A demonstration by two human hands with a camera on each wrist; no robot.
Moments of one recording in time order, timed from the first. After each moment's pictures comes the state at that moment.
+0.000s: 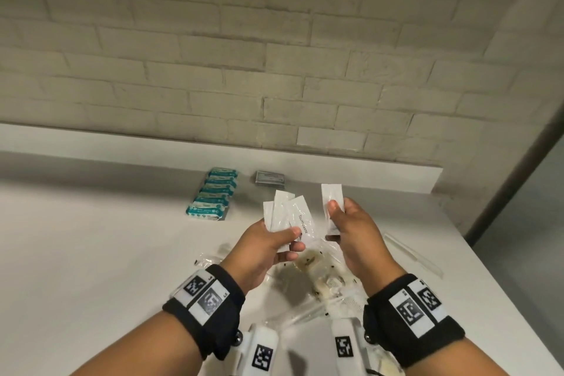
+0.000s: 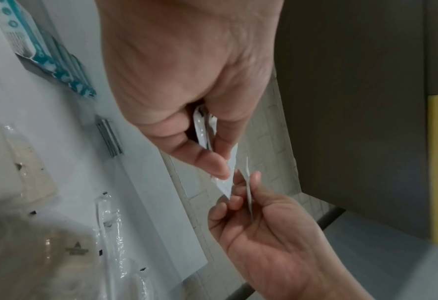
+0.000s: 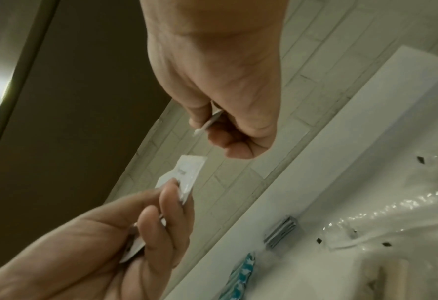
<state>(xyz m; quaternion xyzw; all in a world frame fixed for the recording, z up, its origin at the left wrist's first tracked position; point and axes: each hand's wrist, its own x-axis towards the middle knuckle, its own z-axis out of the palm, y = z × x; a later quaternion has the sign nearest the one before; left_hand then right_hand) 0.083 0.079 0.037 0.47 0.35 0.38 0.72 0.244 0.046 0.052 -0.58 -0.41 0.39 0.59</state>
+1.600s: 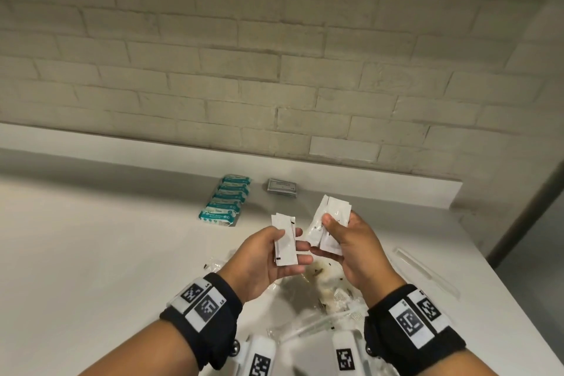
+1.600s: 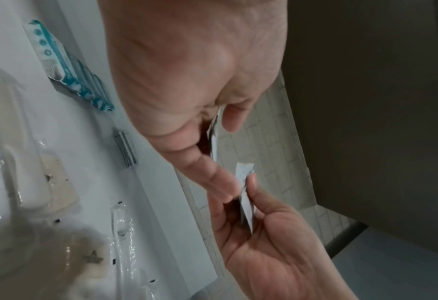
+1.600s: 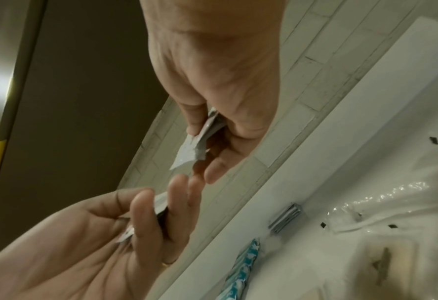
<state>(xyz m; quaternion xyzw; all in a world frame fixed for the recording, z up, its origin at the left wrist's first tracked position) 0.073 0.078 0.041 0.38 0.32 0.35 0.79 0.242 0.054 0.045 -0.49 -0.37 0.49 0.62</state>
